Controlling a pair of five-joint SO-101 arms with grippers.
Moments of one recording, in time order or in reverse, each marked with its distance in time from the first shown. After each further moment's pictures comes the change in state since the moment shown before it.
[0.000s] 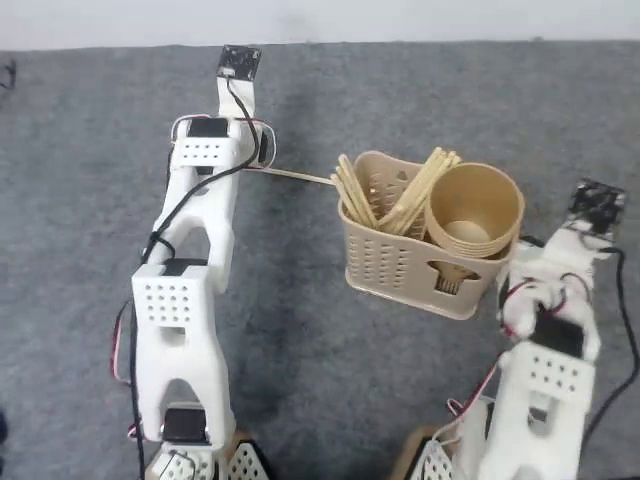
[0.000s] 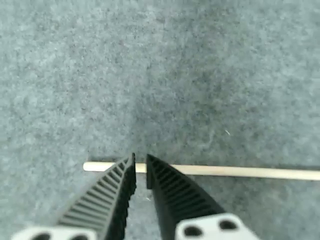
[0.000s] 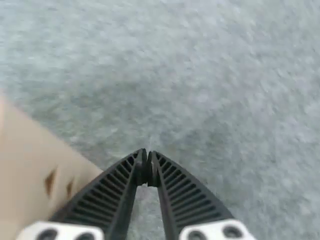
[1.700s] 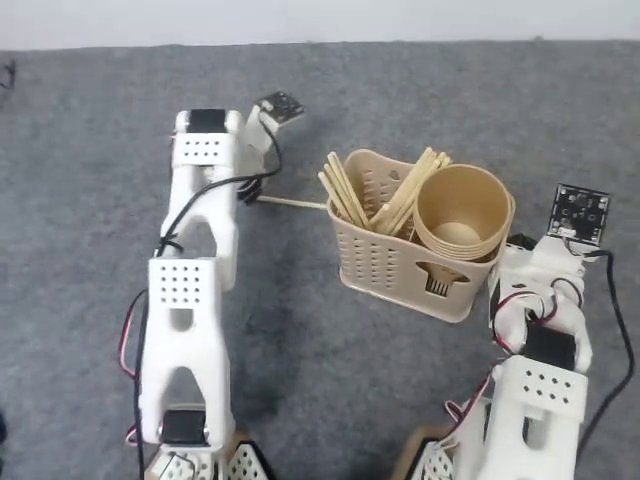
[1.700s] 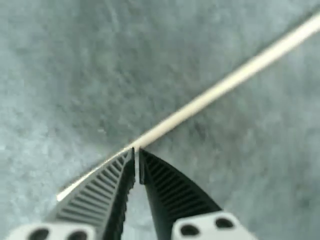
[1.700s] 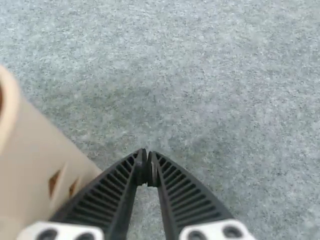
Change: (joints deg) left arm -1.8 17.0 -27.5 37.7 -41.0; right arm -1.6 -3.3 1.9 -0.4 1.7
